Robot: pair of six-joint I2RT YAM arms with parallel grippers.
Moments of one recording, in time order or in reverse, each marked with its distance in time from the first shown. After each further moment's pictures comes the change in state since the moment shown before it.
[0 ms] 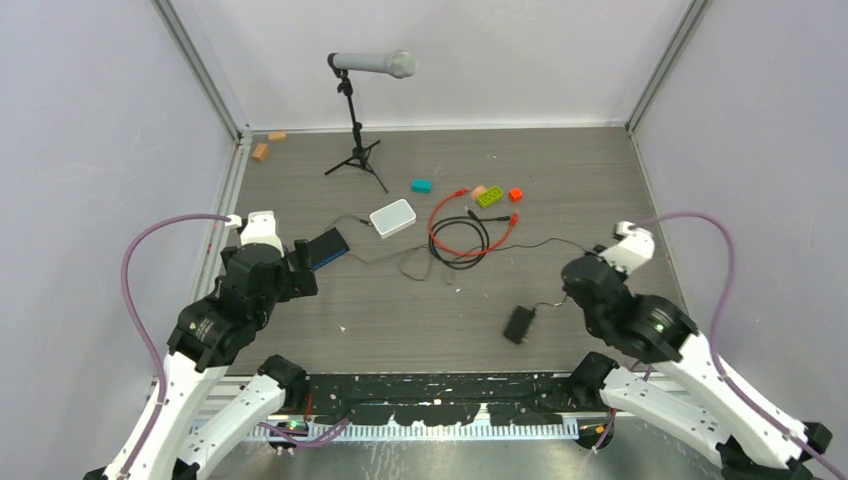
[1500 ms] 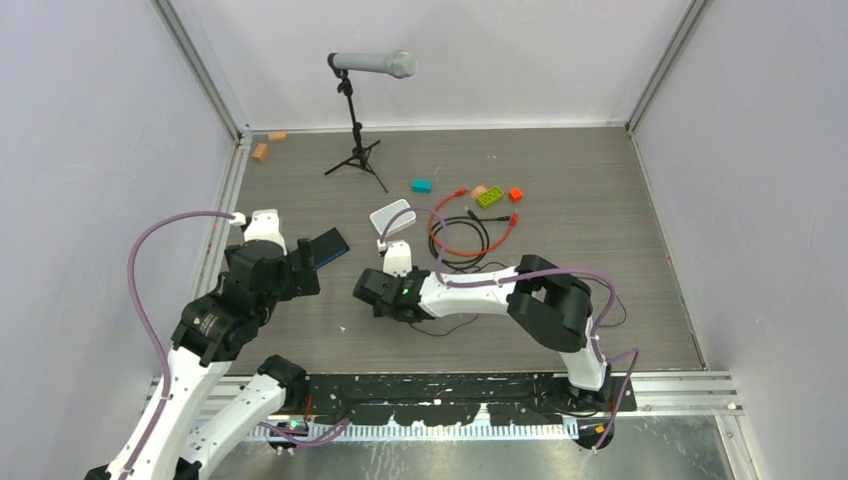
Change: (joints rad) left arm 0.022 0.024 -0.005 0.008 0.035 0.008; right arm 0.396 1.304 0.517 0.516 -0.279 0.033
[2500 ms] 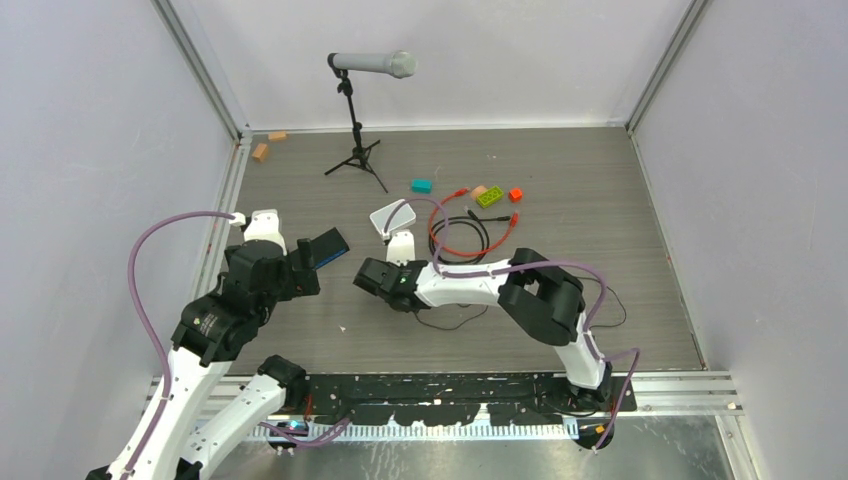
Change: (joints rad) left arm 0.008 -0.003 -0.002 0.000 0.010 0.003; right arm -0.042 0.075 0.076 -0.054 0.082 0.003
